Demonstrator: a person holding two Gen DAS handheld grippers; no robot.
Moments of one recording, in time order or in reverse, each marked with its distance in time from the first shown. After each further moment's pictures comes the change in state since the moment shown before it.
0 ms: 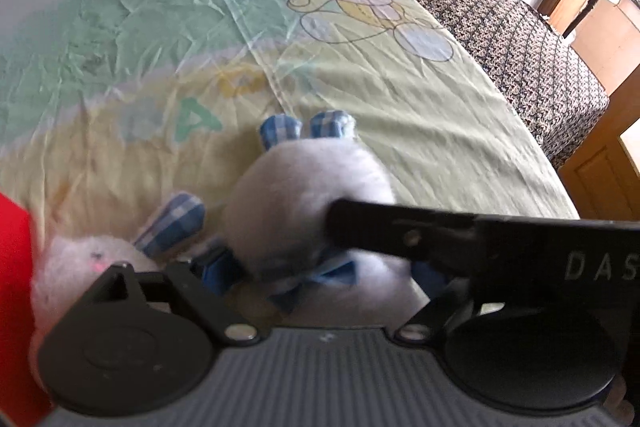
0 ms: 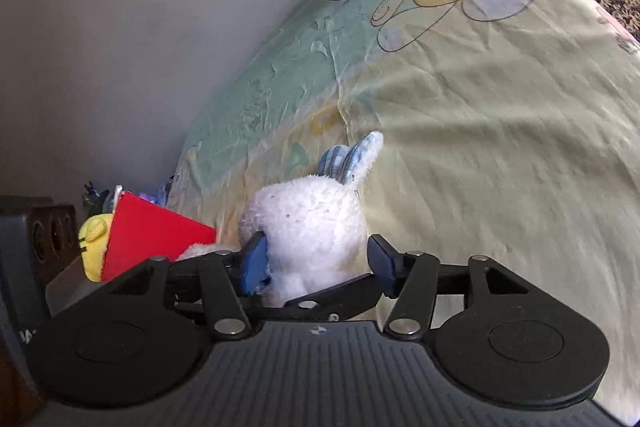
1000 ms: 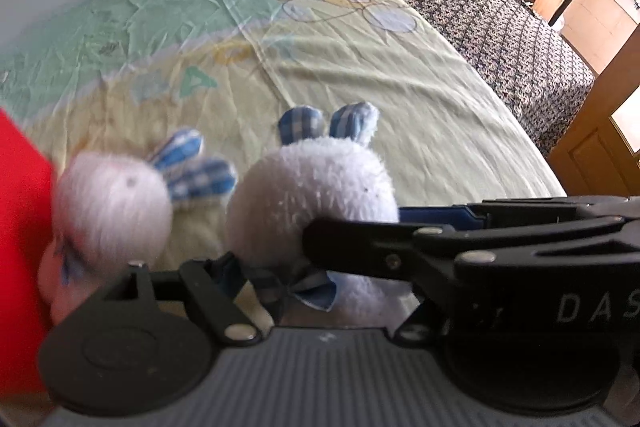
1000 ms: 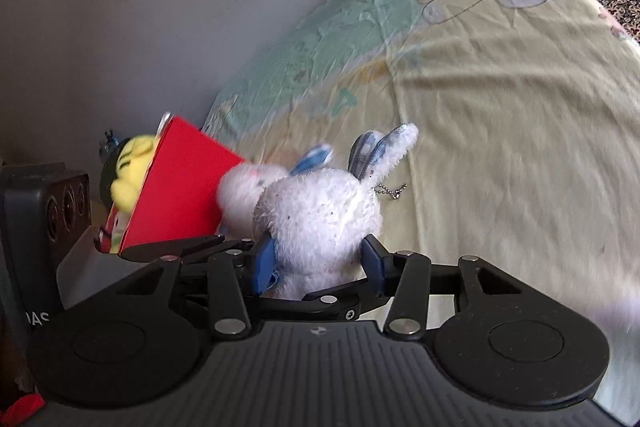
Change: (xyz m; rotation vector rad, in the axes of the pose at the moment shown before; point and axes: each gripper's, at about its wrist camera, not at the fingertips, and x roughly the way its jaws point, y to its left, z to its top) left arm -0.046 -0.022 -0.057 0.023 -0.009 0.004; right arm -0.053 0.036 -0.056 -0.115 0.067 0.031
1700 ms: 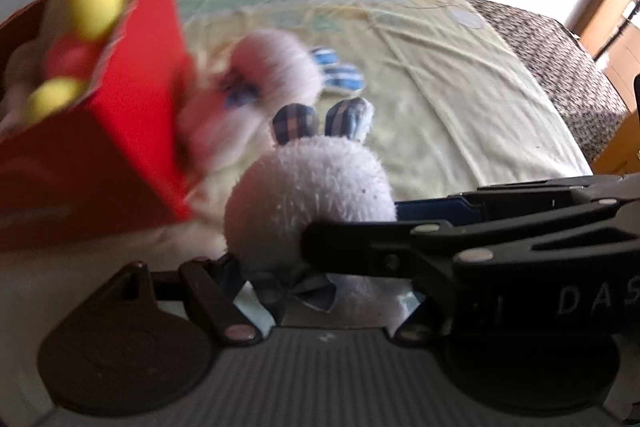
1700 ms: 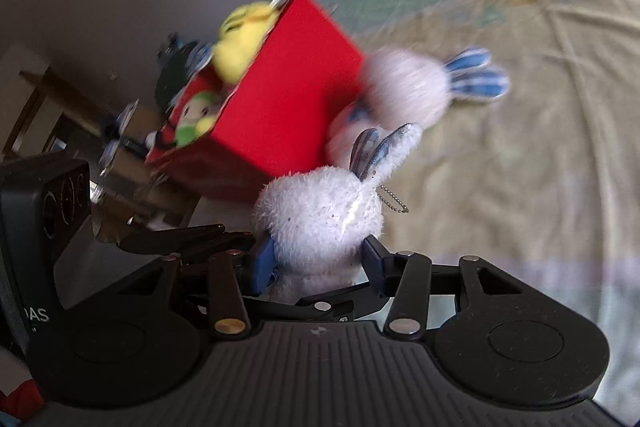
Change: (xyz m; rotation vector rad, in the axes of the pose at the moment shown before) left arm -0.073 0.053 -0.095 -0.184 -0.029 0.115; right arm 0.041 0.087 -0.054 -0.192 0.207 0.148
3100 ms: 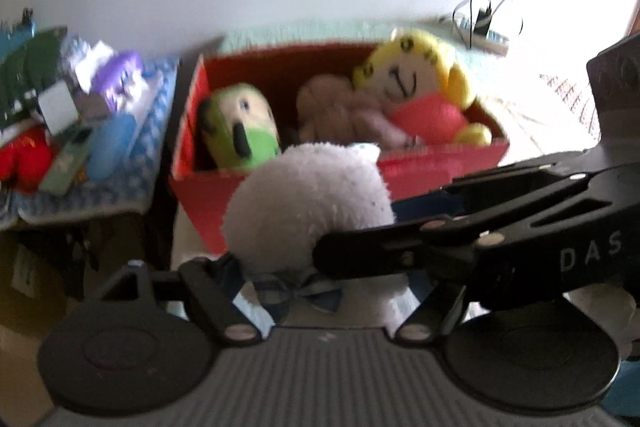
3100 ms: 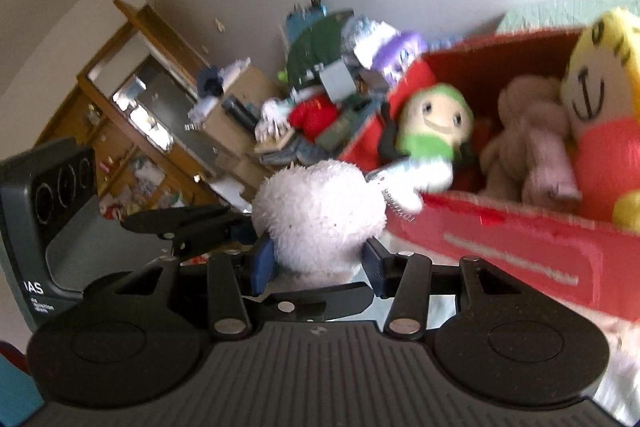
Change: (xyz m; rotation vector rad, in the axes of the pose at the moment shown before) left arm -0.161 0.226 -0.043 -0.014 -0.216 0.096; right arm 0.133 0.212 0.038 -0.239 -0.033 0.203
